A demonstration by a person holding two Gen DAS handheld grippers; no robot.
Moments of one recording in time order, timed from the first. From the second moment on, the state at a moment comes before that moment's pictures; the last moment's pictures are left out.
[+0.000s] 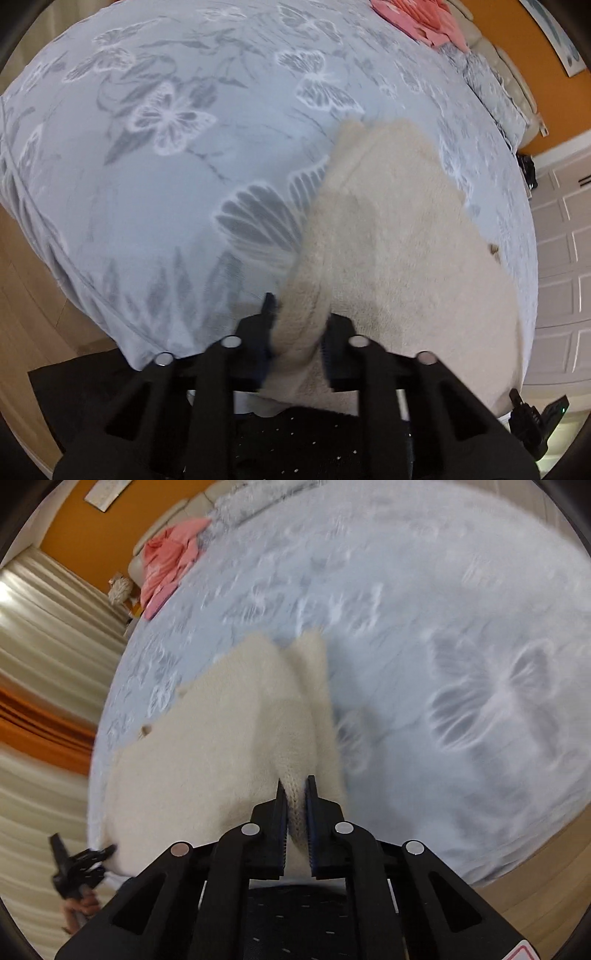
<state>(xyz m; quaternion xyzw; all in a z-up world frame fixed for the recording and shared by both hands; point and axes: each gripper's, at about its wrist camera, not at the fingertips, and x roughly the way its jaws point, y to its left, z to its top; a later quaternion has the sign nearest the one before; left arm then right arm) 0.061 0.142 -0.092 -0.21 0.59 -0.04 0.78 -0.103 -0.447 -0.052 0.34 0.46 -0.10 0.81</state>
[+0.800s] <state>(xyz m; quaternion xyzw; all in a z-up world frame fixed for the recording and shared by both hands) 0.124 0.037 -0.056 -0.07 0.55 -0.08 0.83 -0.002 -0.421 -0.042 0.23 0.51 -0.08 0.83</state>
